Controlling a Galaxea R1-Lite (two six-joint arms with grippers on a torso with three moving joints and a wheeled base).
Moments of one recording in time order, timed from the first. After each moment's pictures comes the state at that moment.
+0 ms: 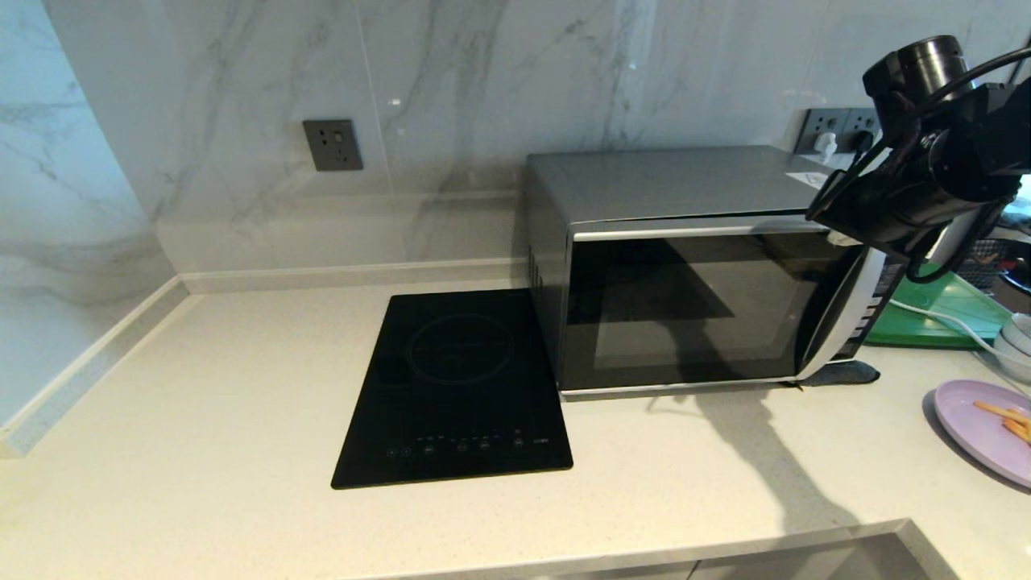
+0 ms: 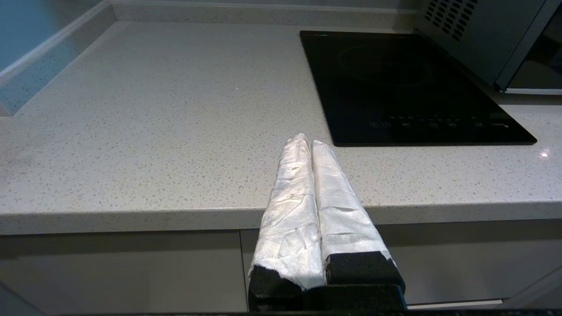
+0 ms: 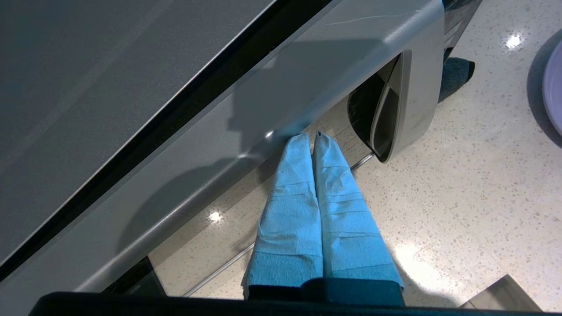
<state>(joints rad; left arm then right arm) 0.00 0.00 0.00 -0.01 0.02 -0.07 0.15 1.93 -1.97 0.68 -0.42 0.70</state>
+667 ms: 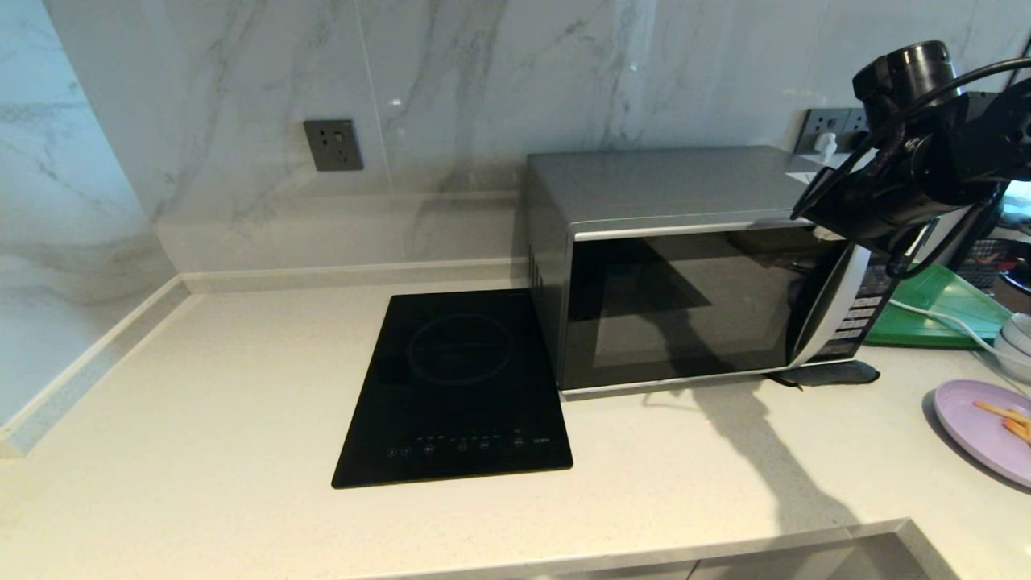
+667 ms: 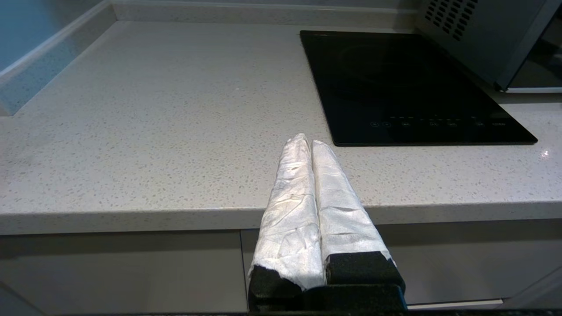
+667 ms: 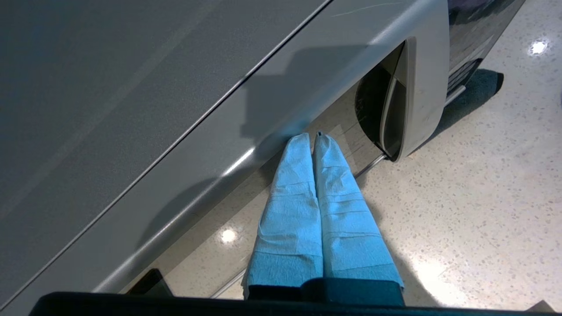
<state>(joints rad) 0.00 0.00 0.00 -0.01 0.02 -0.07 0.15 1.96 -1.97 0.60 -0.39 0.70</state>
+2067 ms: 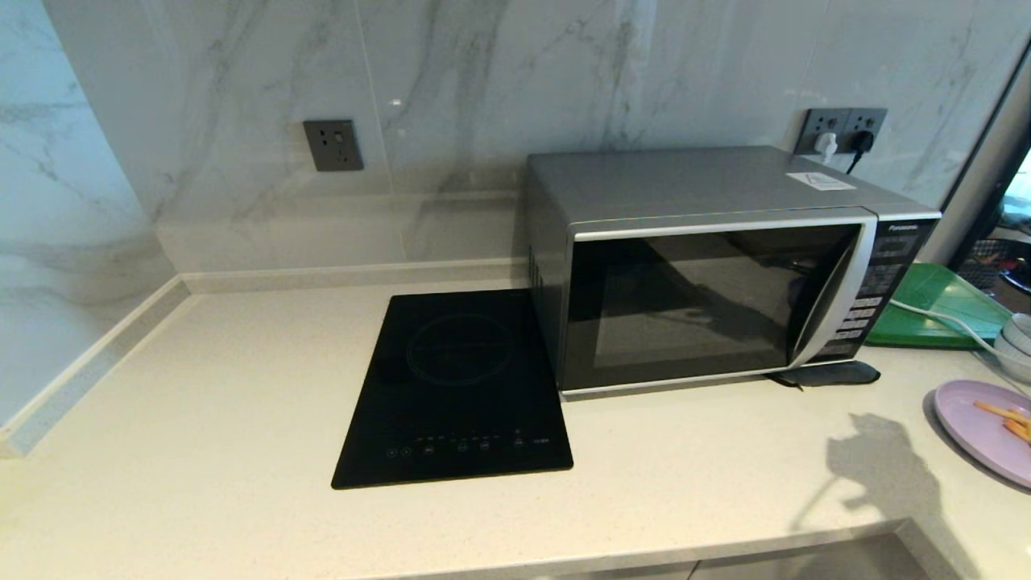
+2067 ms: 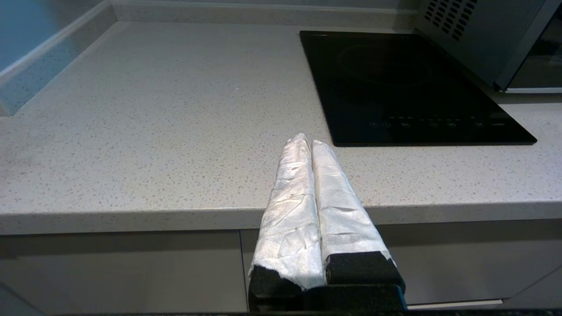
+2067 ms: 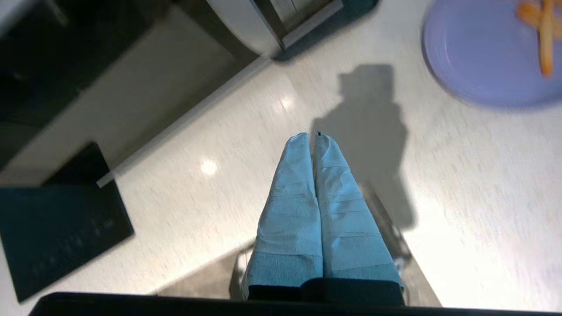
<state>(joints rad) 0.00 0.00 0.00 -0.01 0.02 -0.07 -0.36 1.38 -1.39 0.69 0.15 0.32</state>
